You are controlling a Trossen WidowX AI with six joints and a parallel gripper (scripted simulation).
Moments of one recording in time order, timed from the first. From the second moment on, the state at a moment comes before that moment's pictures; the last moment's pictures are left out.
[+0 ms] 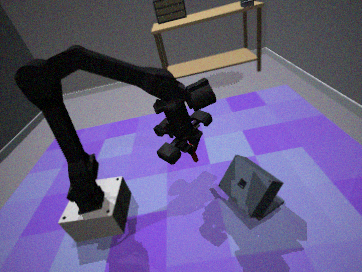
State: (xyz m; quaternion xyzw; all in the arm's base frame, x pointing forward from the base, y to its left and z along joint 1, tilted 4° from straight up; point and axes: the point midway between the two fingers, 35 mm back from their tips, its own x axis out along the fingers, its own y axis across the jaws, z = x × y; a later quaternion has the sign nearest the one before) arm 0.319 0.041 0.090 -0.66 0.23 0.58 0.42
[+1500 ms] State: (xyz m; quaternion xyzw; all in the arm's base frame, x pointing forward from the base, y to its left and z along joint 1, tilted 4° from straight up) arm 0.328 -0.009 0.096 -0.65 0.20 0.53 0.50
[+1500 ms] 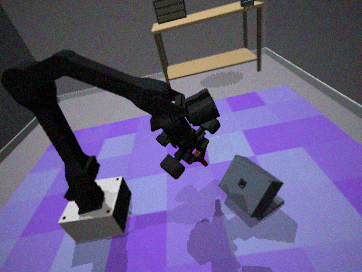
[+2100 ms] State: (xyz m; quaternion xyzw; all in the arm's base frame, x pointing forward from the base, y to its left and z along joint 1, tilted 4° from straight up) arm 0.329 -0.030 0.100 -0.66 0.19 0.50 0.53
